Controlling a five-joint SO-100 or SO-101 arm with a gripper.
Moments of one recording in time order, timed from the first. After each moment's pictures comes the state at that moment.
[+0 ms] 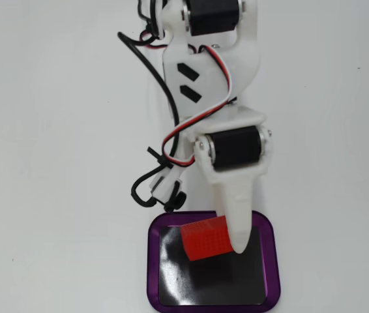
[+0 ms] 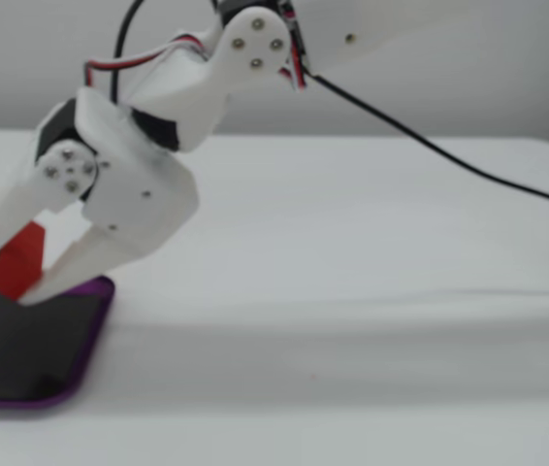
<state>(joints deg) -1.2 60.8 68.1 26.1 -14.9</state>
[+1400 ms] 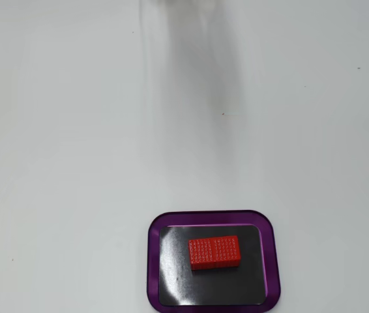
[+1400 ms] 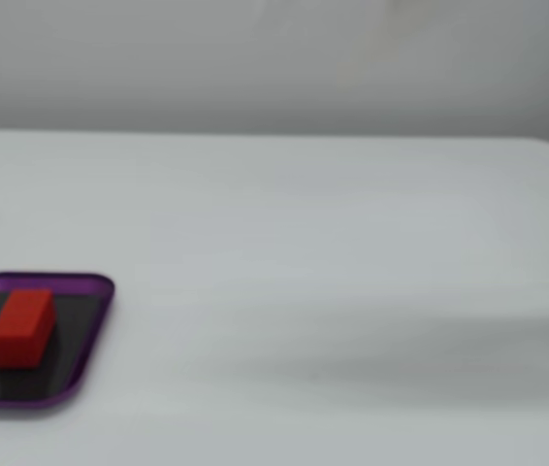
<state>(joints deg) -0.7 125.0 90.4 79.2 -11.0</state>
